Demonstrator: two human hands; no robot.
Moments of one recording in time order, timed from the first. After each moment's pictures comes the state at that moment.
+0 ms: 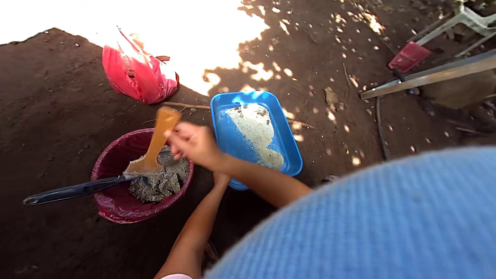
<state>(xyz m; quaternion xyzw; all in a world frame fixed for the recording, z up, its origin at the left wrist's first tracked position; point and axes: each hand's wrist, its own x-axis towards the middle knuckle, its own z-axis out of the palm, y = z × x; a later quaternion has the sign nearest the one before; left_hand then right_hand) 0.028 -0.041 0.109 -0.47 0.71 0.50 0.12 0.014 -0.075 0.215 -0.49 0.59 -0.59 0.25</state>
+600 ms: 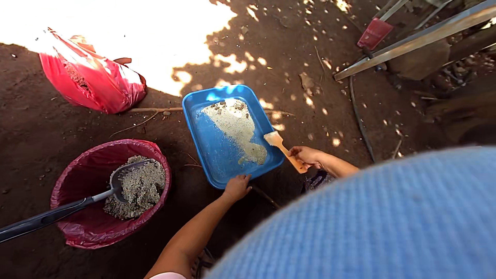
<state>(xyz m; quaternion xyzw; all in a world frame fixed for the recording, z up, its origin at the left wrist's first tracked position) -0.006 0.054 -0.021 -0.01 0.92 0.34 0.22 -0.203 0.226 0.170 0.00 0.85 -0.17 0.49</state>
